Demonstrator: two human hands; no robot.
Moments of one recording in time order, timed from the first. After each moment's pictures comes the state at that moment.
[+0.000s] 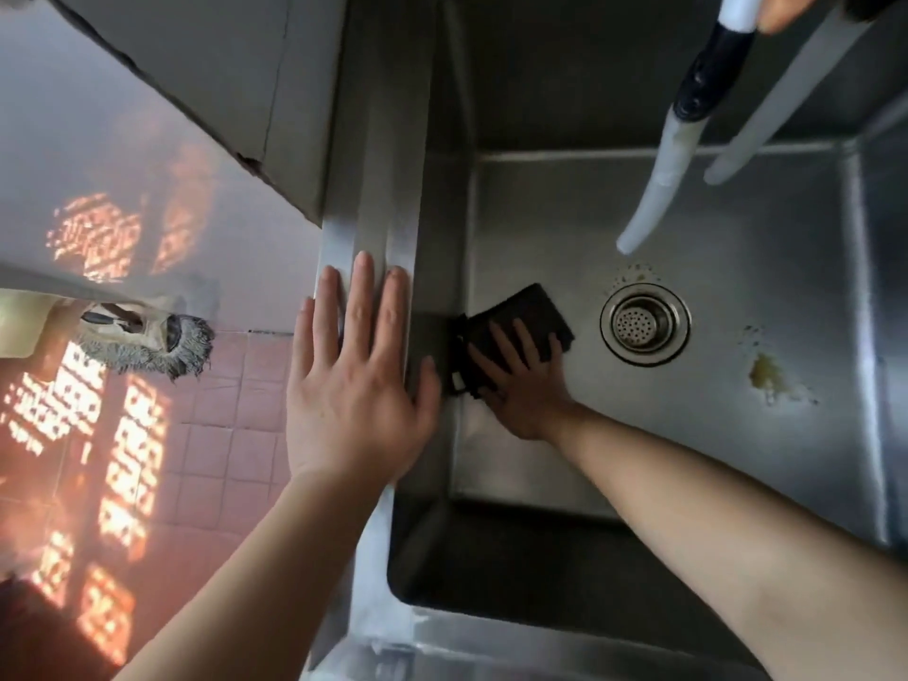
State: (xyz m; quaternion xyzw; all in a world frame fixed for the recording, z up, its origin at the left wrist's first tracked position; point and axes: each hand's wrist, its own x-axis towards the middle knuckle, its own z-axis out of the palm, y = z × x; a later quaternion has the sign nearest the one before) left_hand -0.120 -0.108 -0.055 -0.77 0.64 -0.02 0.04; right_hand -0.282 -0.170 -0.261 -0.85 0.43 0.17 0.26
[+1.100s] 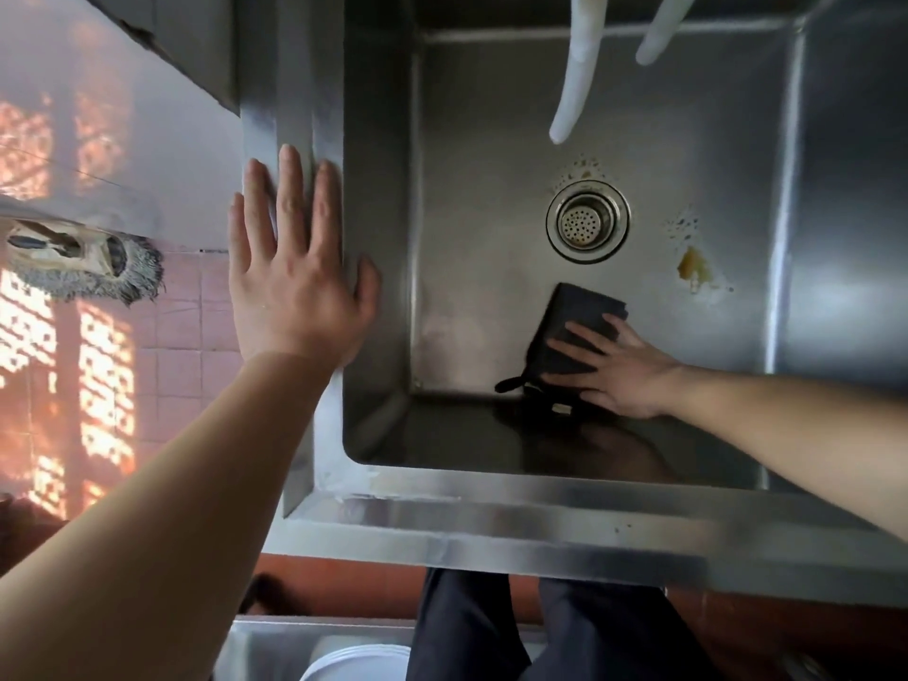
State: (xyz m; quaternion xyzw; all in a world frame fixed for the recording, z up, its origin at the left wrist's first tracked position) left_hand -0.126 -0.110 -0.048 -0.77 0.63 -0.02 0.06; right_hand -0.491 -0.124 -0.228 -0.89 0.21 0.33 0.22
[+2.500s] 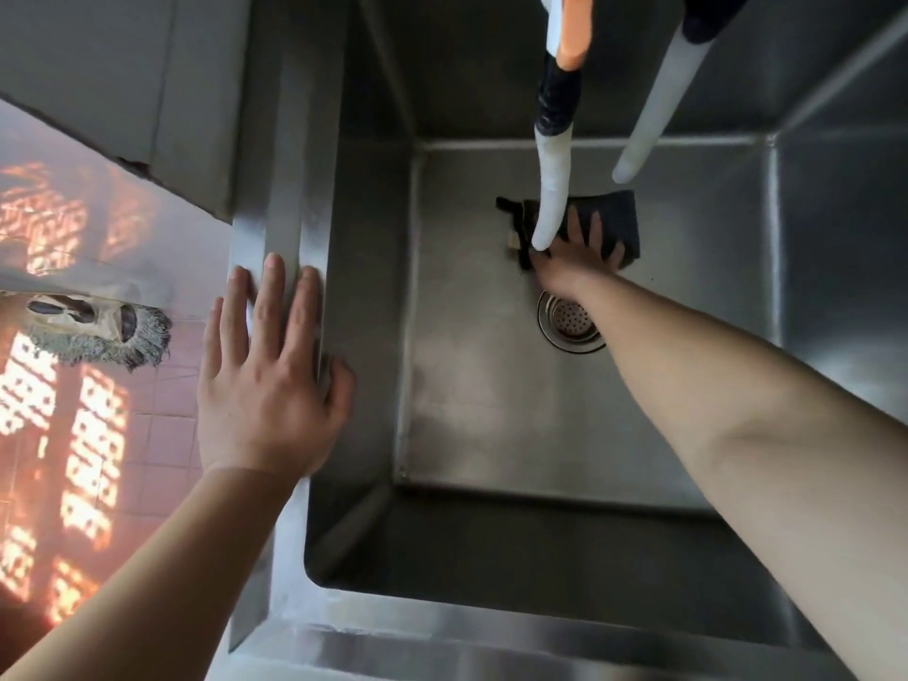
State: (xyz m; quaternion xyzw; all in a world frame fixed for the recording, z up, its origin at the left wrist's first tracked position) left_hand -0.132 -0.112 -0.038 -0.79 0.61 0.02 0.06; right_hand -0.370 -0.334 -0.244 -0.68 0.63 0.18 0.32
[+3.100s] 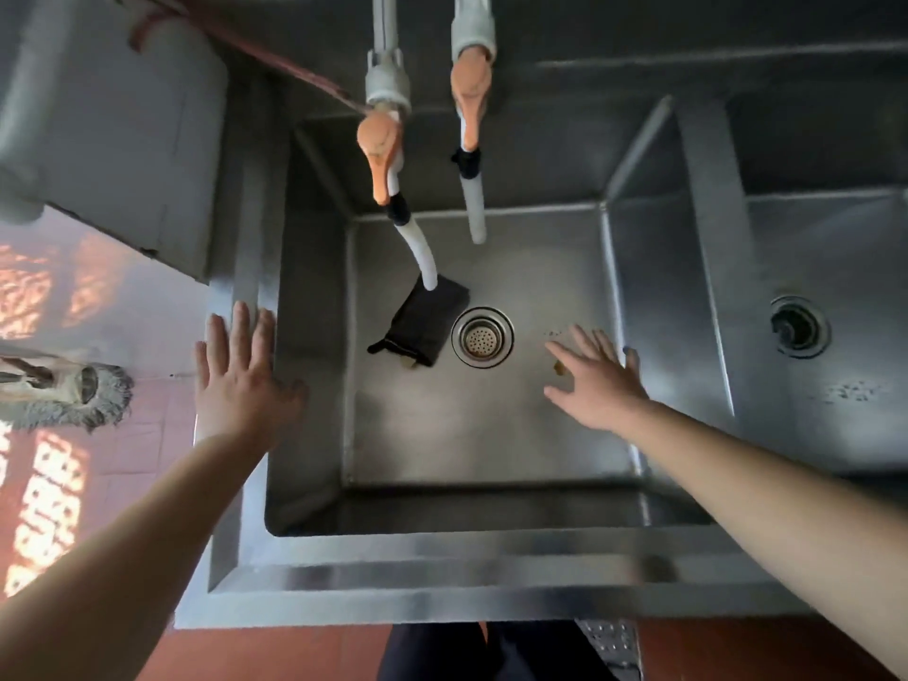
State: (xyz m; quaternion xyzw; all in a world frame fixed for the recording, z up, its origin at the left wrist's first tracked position) left_hand -0.143 -0.120 -0.030 -0.81 0.57 0.10 0.11; right_hand -0.547 -0.199 -0.088 -0.72 0.60 0.21 0.28
